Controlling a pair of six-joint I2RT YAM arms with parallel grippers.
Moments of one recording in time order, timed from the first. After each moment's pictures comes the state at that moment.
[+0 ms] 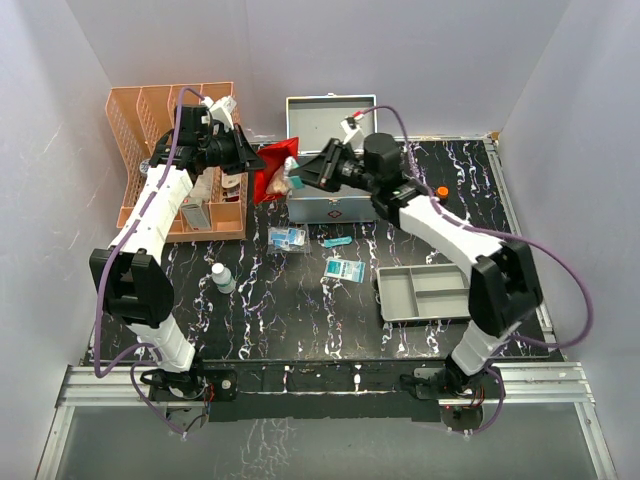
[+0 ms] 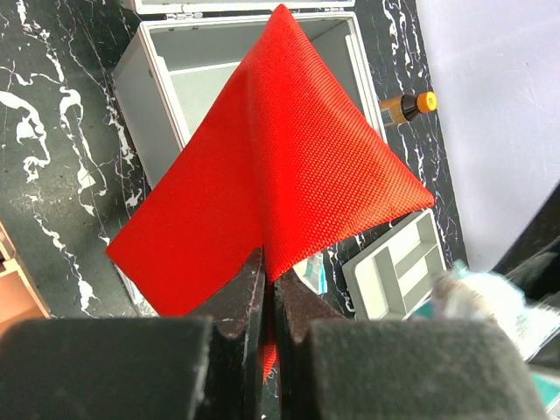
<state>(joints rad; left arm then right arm) -0.15 1.72 1.67 -0.58 0.57 -0.38 0.51 1.63 1.34 0.16 -0.52 0.94</state>
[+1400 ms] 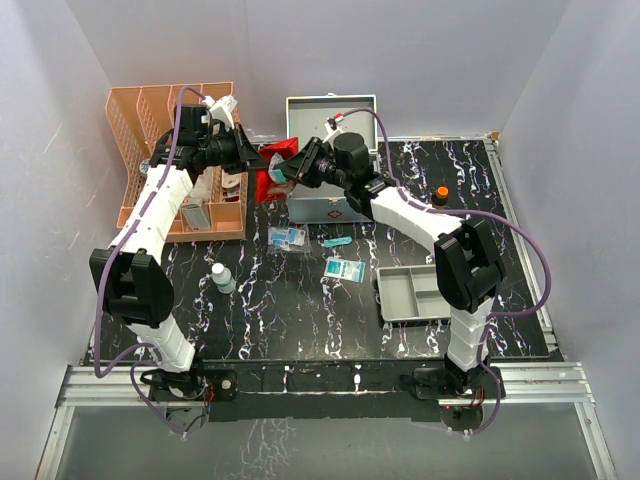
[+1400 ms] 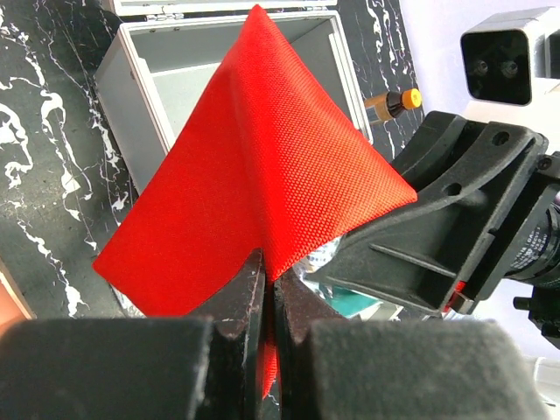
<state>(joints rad) -0.15 1.72 1.67 -0.57 0.60 -0.39 0.58 1.92 1.54 0.23 -0.36 1.01</state>
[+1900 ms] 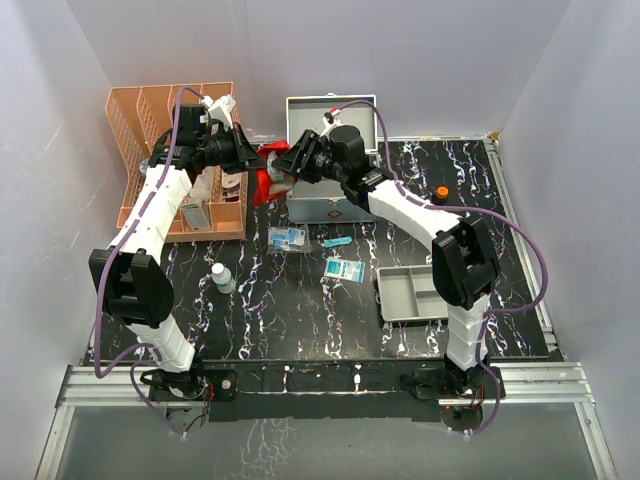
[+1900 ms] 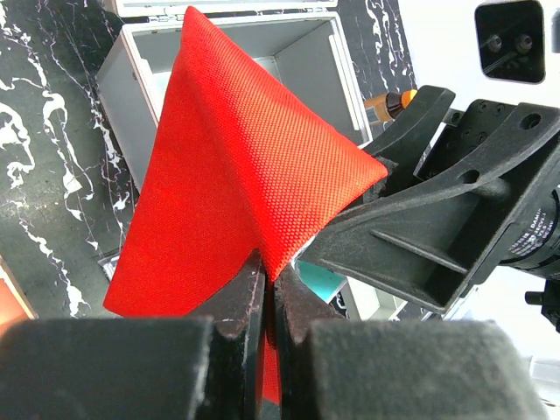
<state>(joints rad) -0.14 1.72 1.67 -0.57 0.61 -0.39 0.57 1.96 1.65 0.11 -0.31 0.92</state>
